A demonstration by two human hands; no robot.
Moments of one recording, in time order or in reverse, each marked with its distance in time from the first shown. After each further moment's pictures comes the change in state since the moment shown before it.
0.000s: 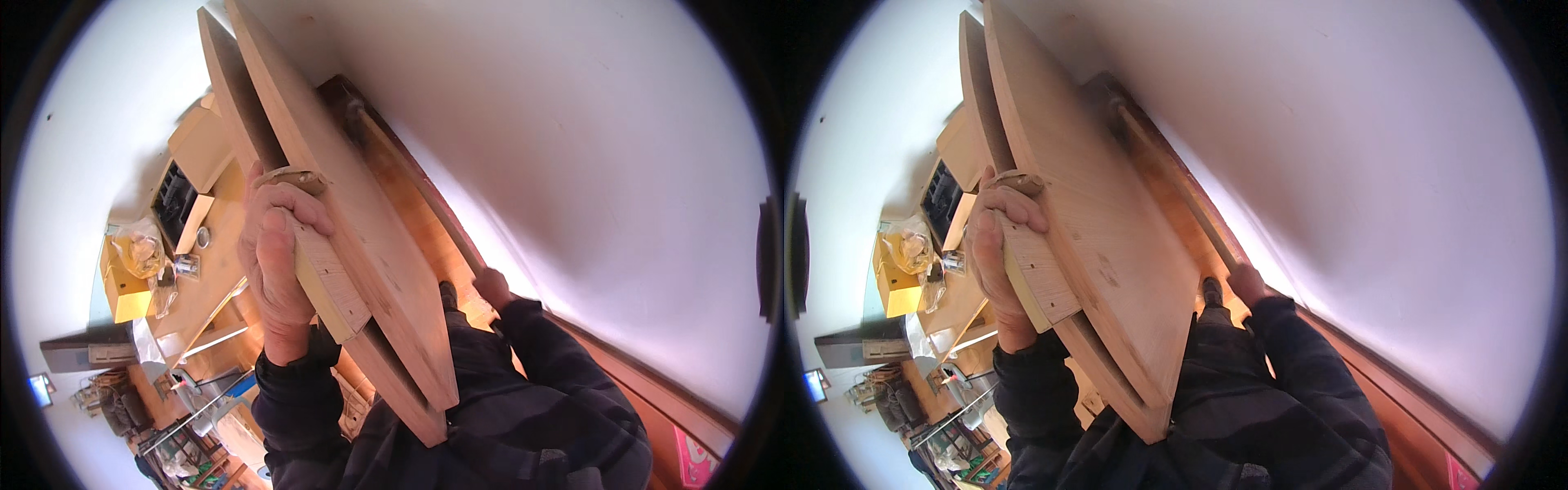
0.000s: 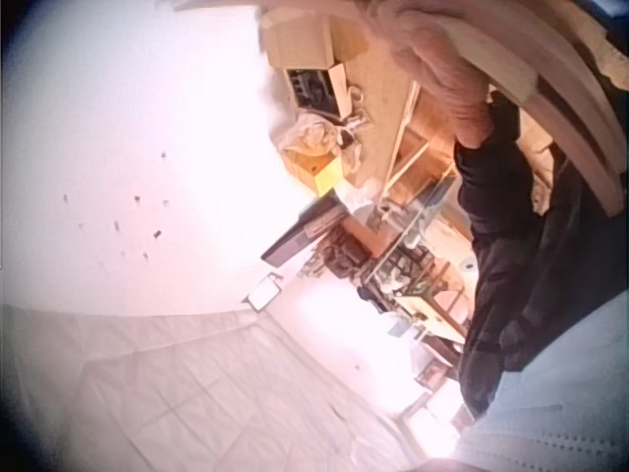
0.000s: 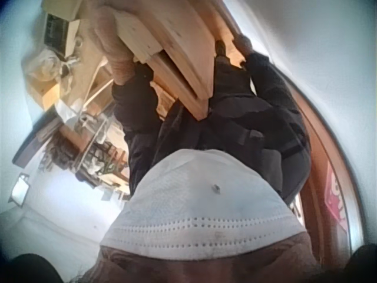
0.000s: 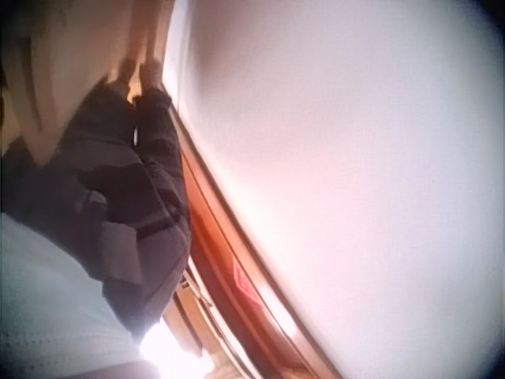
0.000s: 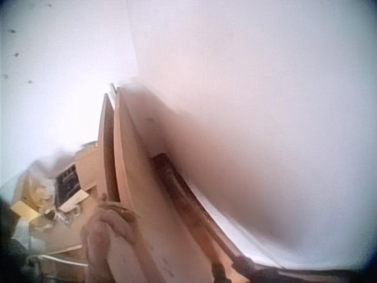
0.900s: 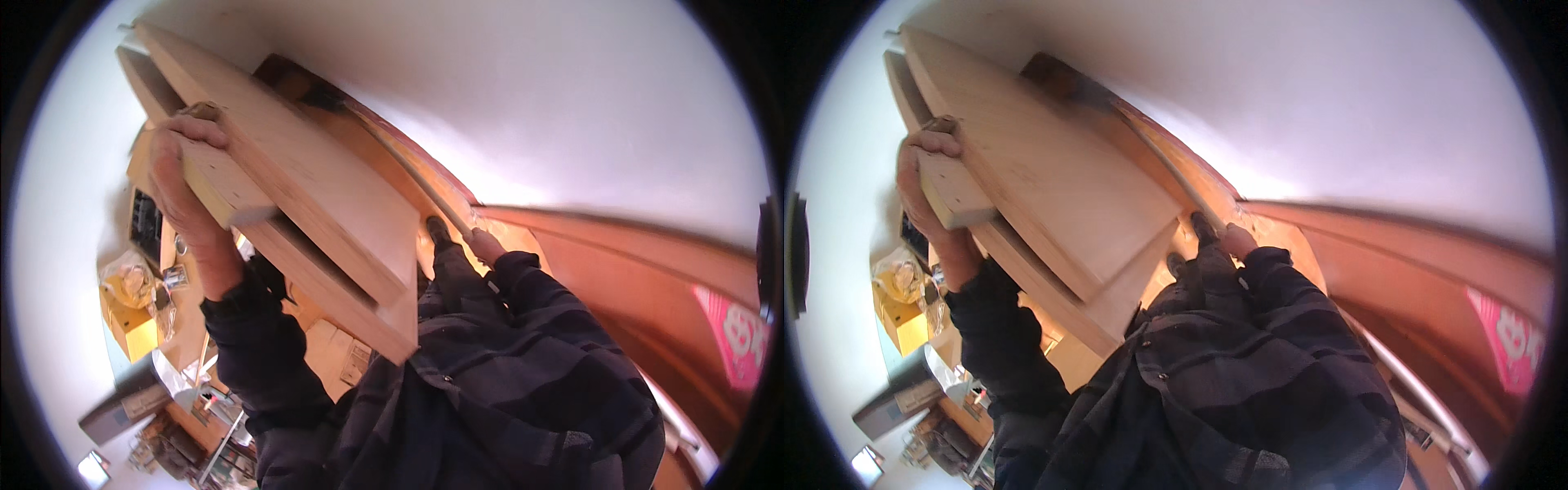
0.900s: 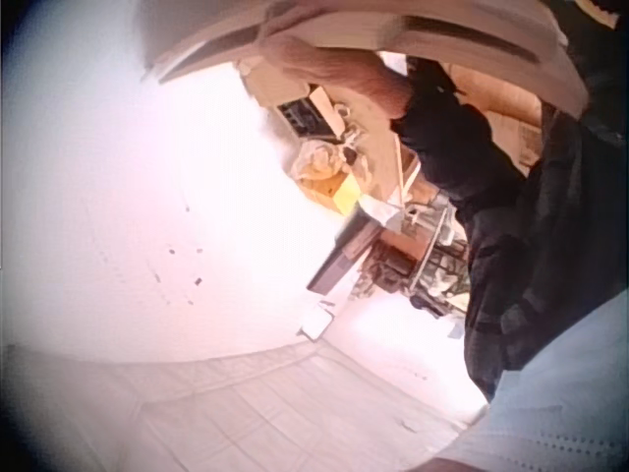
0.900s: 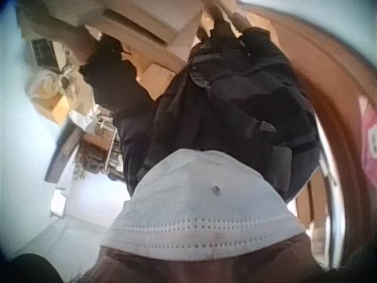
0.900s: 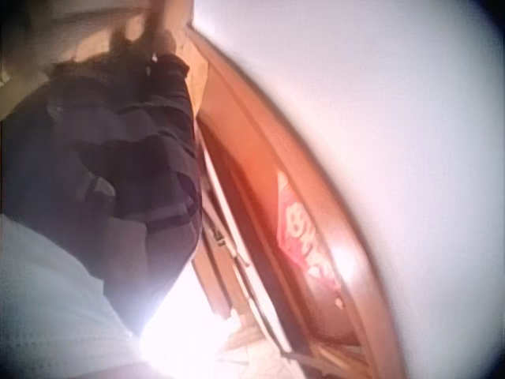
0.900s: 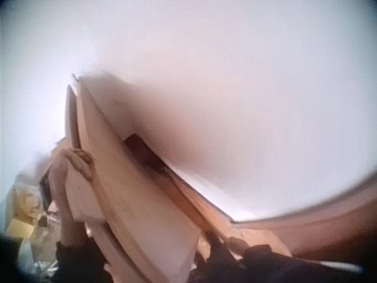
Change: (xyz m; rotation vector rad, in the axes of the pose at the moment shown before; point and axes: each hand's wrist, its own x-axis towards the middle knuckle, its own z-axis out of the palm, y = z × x) left_hand -0.004 -0.014 -0.009 -0.092 -0.101 0.028; right_hand -0.127 0.034 0.070 0.424 -0.201 0.405
